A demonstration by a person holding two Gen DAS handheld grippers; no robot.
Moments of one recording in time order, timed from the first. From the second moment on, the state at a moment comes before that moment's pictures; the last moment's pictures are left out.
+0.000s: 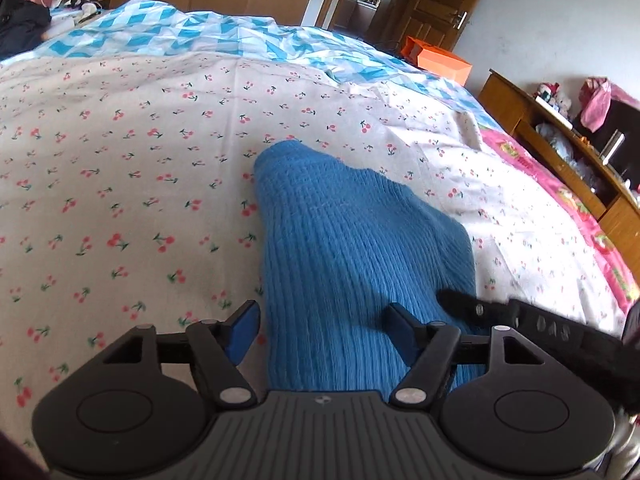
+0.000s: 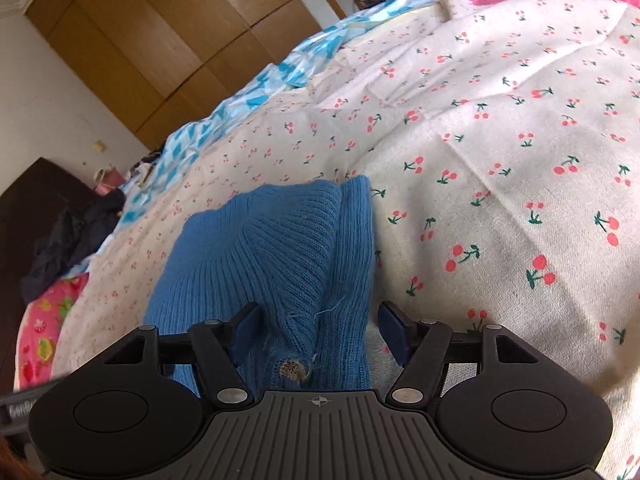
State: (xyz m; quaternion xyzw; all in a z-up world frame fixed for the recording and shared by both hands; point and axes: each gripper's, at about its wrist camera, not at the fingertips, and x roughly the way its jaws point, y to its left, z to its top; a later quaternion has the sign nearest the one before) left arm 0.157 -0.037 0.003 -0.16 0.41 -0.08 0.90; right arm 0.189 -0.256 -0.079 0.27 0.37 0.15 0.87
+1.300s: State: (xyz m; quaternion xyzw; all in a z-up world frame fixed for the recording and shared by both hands) left arm 0.140 -0.073 0.017 -0.04 0.42 -0.02 0.91; right arm 0.159 -0.280 -0.064 0.28 0.34 0.14 0.88
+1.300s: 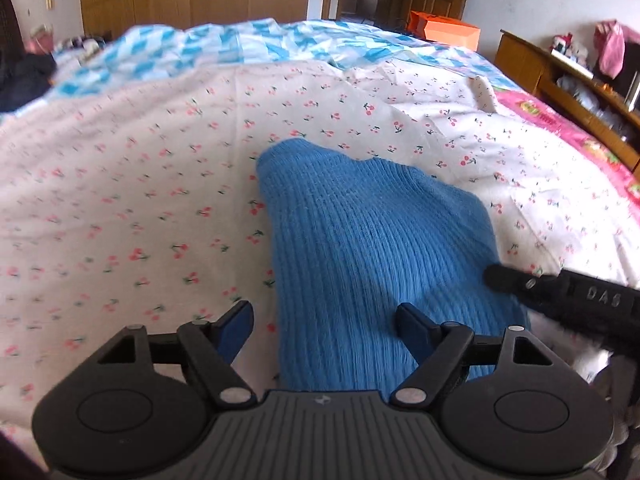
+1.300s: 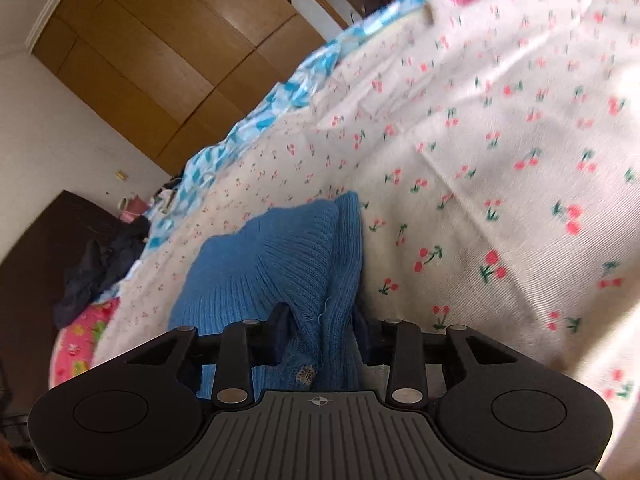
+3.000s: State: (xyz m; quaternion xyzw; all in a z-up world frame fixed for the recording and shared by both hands) left arm 0.048 -0.074 -0.011 -0.05 0.45 -0.03 0.89; right arm 0.046 -0.203 -0.050 0.06 0.38 0.07 0.92
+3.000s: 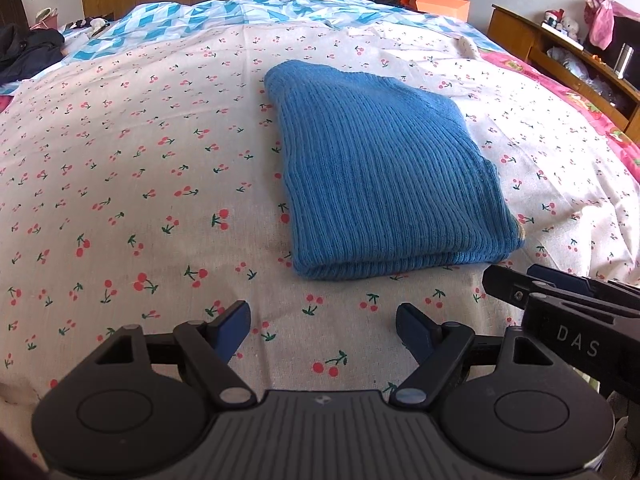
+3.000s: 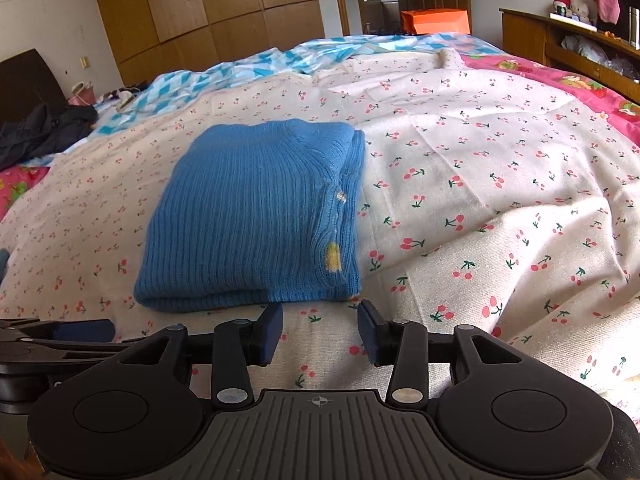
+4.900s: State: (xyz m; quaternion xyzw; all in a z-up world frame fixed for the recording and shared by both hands) left arm 0.045 -0.071 -0.007 -0.04 0.46 0.00 0.89; right arm 0.029 -0.199 -0.046 0.06 0.39 0.06 0.92
